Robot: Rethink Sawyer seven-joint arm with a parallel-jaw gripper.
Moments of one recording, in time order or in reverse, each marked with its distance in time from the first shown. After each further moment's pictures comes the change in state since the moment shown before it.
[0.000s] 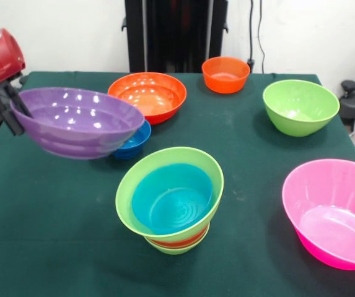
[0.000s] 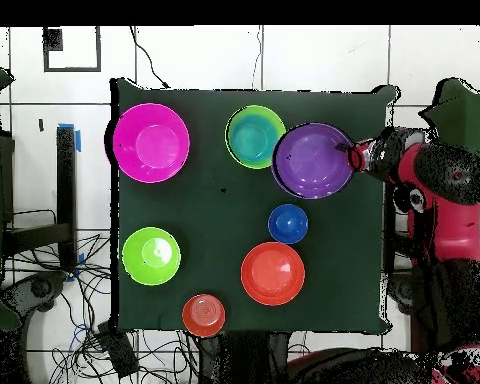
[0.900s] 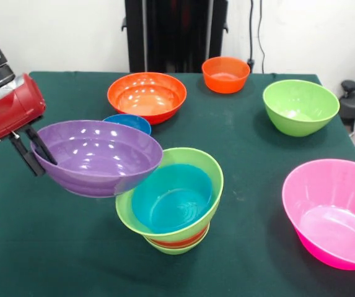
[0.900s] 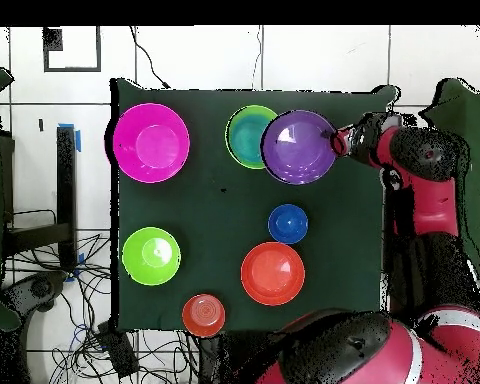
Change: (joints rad) arm 0.053 0.118 0.000 -0.128 0.000 0.000 0.000
